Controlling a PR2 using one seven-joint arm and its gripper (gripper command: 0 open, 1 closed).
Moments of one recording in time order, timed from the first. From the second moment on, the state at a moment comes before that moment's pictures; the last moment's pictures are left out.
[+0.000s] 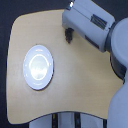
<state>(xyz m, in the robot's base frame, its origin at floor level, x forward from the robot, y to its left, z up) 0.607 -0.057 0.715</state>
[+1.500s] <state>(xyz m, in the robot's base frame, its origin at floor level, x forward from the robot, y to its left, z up) 0.565 -0.022 0.818</state>
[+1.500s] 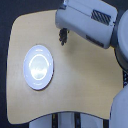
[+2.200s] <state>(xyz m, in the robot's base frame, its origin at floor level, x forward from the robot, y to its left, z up) 0.466 0.061 0.813</state>
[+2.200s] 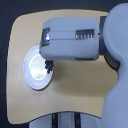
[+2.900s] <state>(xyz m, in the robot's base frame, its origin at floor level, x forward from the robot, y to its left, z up) 0.439 0.132 0.762</state>
